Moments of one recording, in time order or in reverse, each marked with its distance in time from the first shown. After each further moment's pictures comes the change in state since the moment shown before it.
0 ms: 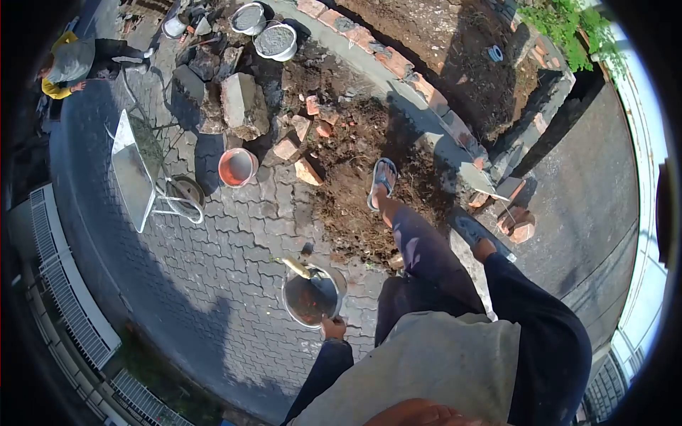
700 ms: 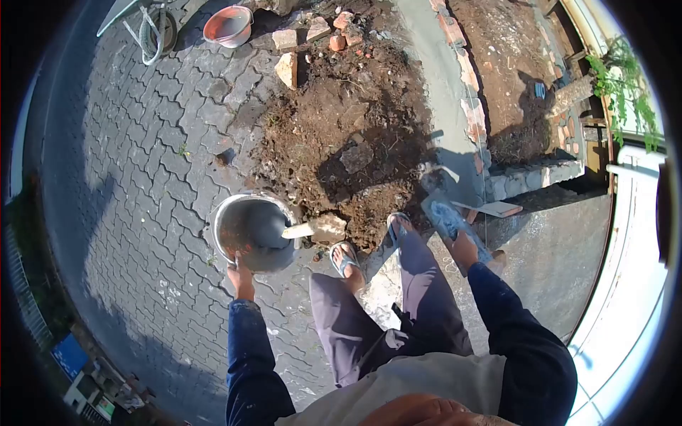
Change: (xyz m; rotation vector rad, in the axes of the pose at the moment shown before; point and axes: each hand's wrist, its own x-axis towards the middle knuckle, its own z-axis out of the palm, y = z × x) left_hand 0.246 -0.203 -0.117 0.318 -0.039 0.727; right_hand 0.043 0.095 0.112 -0.302 0.018 -0.301
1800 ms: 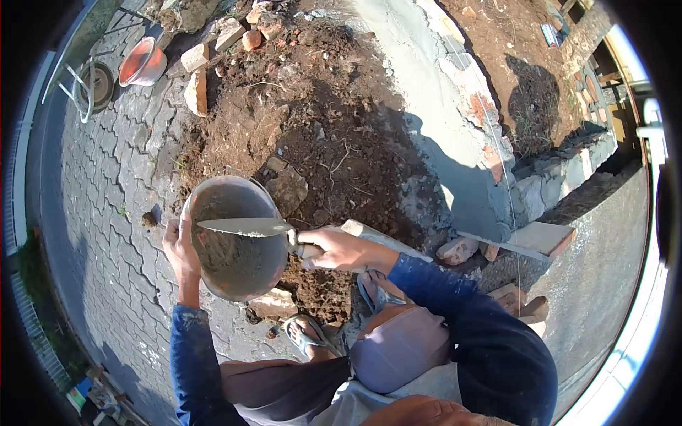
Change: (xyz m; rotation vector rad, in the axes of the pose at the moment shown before) left_hand 0.018 0.056 0.355 0.219 -0.153 0.743; right_hand 0.251 -0.128 0.115 0.769 -0.584 -1.096
